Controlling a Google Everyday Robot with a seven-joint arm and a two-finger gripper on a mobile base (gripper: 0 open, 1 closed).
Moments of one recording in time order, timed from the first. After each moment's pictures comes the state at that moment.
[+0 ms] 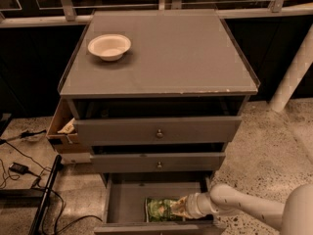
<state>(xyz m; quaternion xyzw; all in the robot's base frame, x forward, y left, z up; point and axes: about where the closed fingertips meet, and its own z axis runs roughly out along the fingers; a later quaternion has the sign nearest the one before) 0.472 -0.110 0.237 -0.62 0.69 0.22 0.30</state>
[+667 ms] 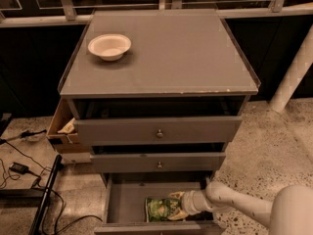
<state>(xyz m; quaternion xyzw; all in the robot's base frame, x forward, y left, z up) 0.497 -0.095 0.214 -0.63 0.67 0.22 0.32</state>
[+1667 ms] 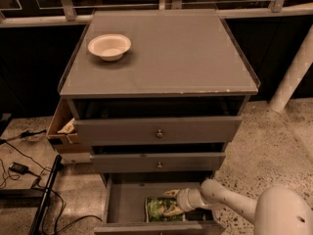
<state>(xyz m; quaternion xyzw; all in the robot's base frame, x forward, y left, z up) 0.521 -0.075 0.182 -0.62 0.66 0.25 0.34</state>
